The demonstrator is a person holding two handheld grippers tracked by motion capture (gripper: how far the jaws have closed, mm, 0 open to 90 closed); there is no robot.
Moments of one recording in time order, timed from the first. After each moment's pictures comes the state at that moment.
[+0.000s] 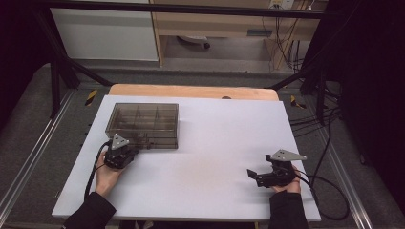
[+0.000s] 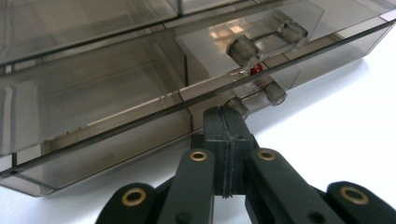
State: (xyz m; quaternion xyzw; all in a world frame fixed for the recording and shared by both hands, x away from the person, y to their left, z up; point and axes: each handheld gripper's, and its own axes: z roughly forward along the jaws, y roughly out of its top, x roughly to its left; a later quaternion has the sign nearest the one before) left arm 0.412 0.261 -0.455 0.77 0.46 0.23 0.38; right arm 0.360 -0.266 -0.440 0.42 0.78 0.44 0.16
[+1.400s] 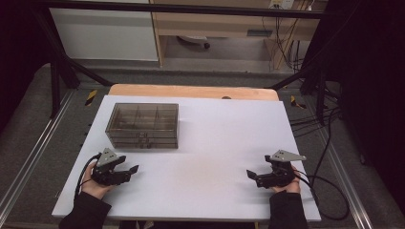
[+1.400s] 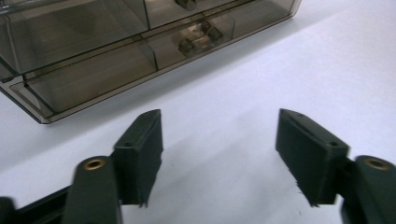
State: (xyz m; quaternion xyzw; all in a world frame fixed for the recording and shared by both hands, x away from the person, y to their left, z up) left arm 0.358 0.285 -0.448 0.80 0.41 0.20 0.40; right arm 0.359 -0.265 -0.441 0.41 0.78 0.44 0.16
